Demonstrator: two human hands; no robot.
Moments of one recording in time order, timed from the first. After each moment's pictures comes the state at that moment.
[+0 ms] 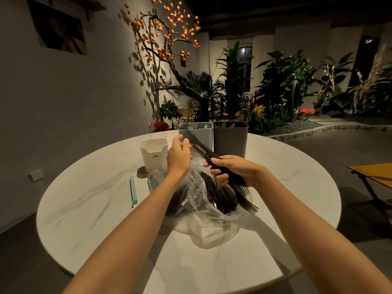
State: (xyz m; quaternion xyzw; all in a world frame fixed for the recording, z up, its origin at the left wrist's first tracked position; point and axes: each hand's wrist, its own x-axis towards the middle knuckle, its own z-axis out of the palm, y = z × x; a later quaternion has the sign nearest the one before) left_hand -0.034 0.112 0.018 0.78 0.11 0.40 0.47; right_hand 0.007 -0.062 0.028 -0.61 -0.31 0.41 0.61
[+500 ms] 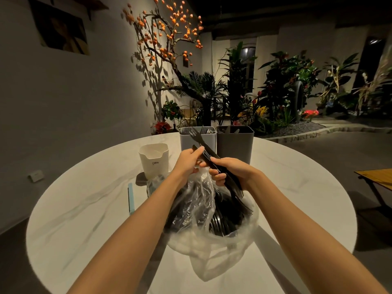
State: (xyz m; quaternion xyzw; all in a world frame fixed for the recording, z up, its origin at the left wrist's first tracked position) left_hand -0.007 0.117 0.024 0.74 0.07 0.19 0.65; right_hand 0.035 -0.034 0.029 -0.56 -0.27 0.42 0.66
